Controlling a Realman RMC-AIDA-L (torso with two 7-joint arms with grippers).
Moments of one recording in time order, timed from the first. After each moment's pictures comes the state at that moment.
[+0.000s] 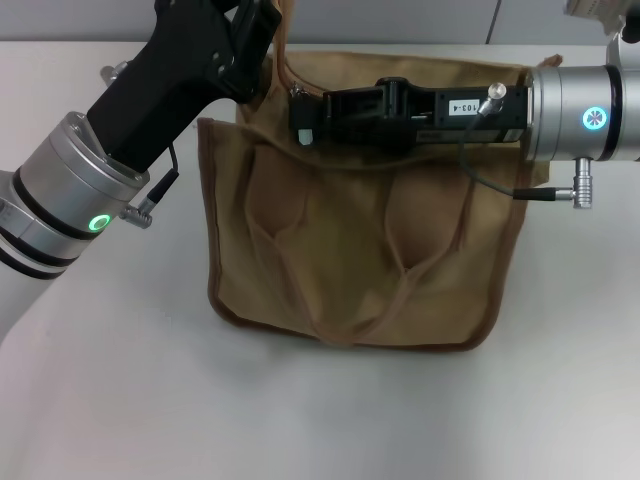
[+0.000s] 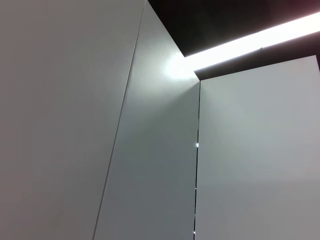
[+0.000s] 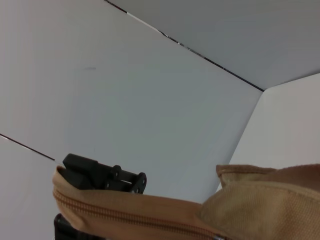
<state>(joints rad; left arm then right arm) -0.68 -2.08 0.18 -0.04 1.73 1.85 -0.67 0.82 2.05 -1.02 -0.45 -1.62 -1.50 2.22</state>
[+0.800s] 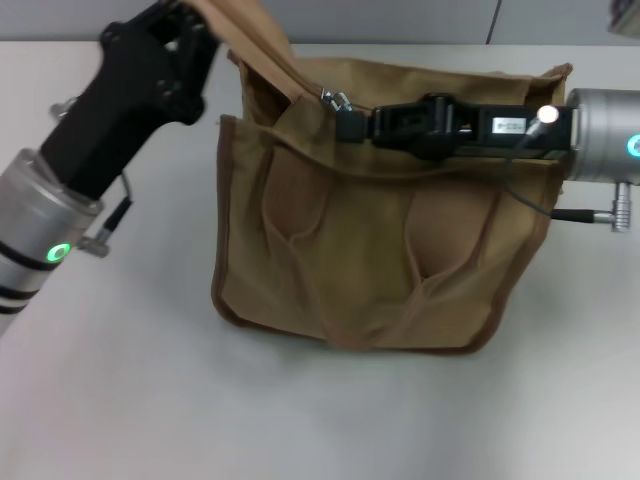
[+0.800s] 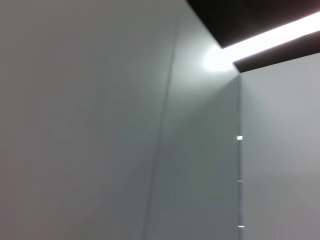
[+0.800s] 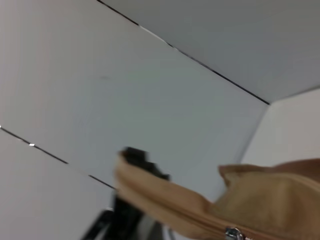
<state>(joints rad) -0.59 -2.07 0.15 -0.03 1.72 1.83 -0.66 0.74 2.04 -0.98 -0.46 -1.61 -1.57 2.14</state>
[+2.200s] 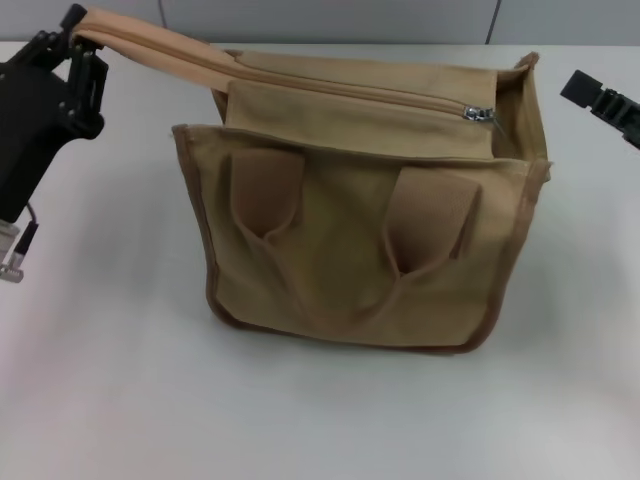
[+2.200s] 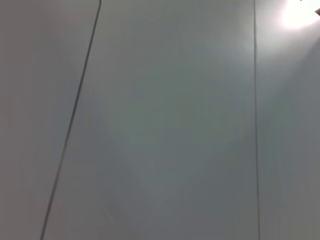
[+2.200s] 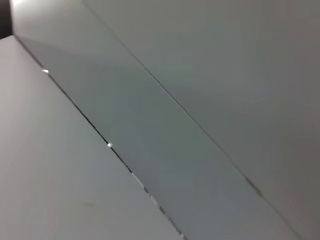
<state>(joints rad) -0.46 -2.07 0.00 0.04 1.72 1.73 -0.56 0.43 2.05 -0.52 -0.45 -1.61 -1.76 1.62</state>
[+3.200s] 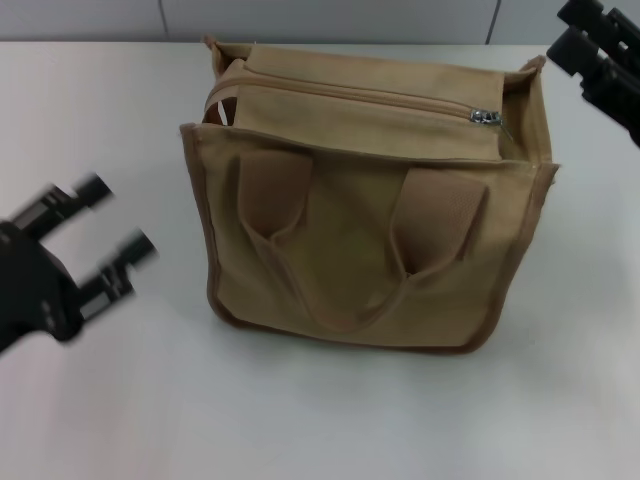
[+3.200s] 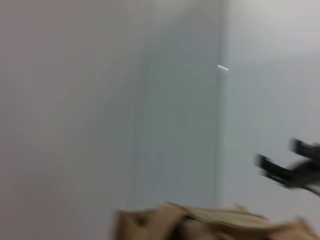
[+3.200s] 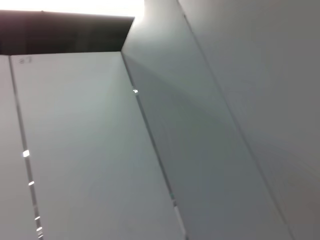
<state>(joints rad) -0.24 -2.05 0.31 0.34 1.82 1.94 -0.73 0.49 2.08 -0.52 -0.38 -1.50 -1.88 1.21</state>
